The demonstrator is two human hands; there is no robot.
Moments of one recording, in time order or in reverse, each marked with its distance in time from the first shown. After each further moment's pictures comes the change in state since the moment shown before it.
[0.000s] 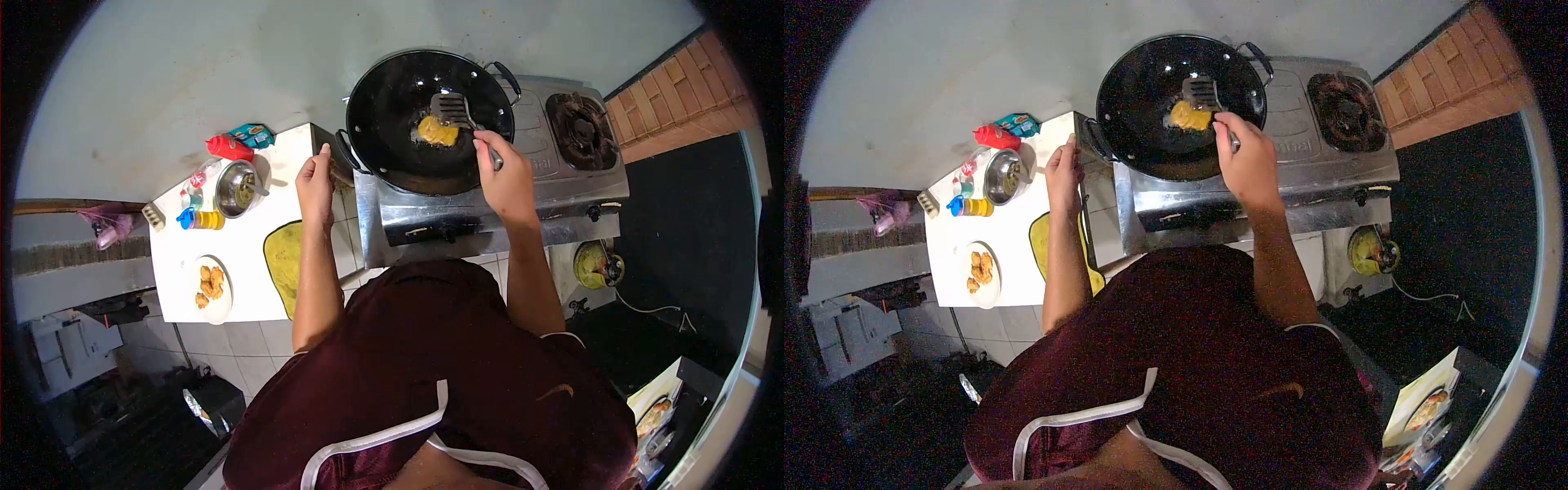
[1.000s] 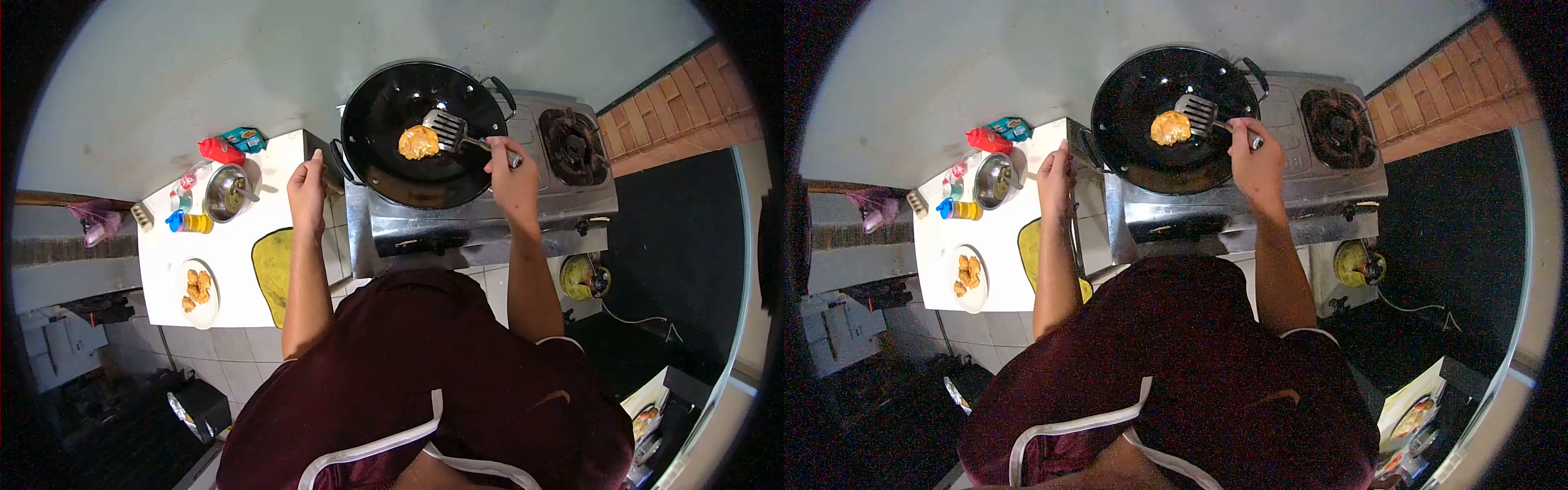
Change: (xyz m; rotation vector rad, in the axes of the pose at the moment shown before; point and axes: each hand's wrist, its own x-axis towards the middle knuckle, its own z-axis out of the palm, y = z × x) left_hand 0.005 0.000 0.004 -0.066 0.015 0.003; right_hand 0.021 0.005 -0.010 0.192 0.021 0.493
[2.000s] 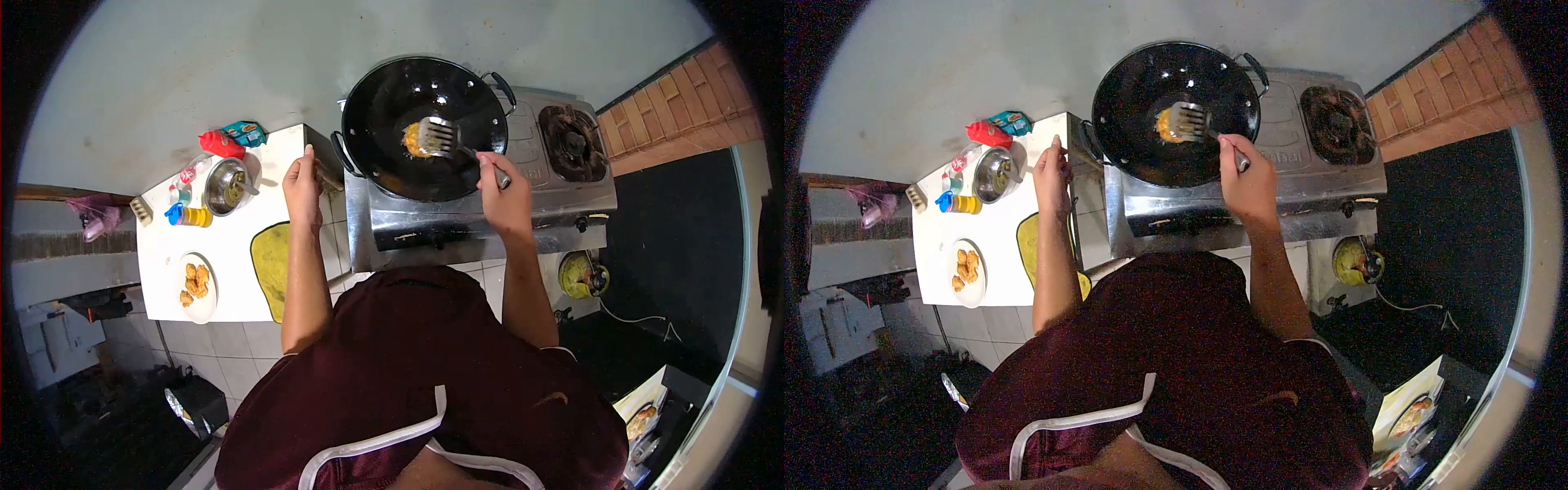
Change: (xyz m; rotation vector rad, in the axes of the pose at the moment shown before) left_hand -0.005 0.003 -0.006 -0.060 0.047 0.016; right_hand -0.037 0.000 -0.003 -0.045 -0.086 -0.079
